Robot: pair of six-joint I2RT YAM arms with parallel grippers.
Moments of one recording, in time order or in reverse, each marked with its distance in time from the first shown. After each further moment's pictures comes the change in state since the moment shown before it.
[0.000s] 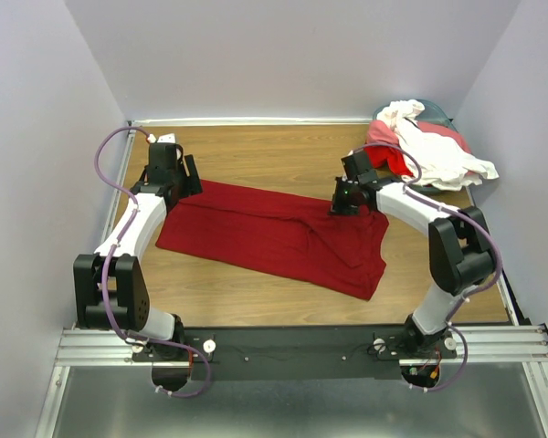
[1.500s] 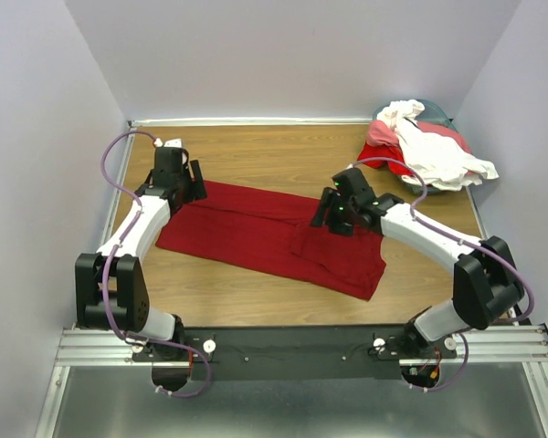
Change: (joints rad) left arm -0.019 -0.005 -0.038 0.001 0.000 0.001; right arm 0.192 -0.246 -0.120 -0.054 0.059 0.255
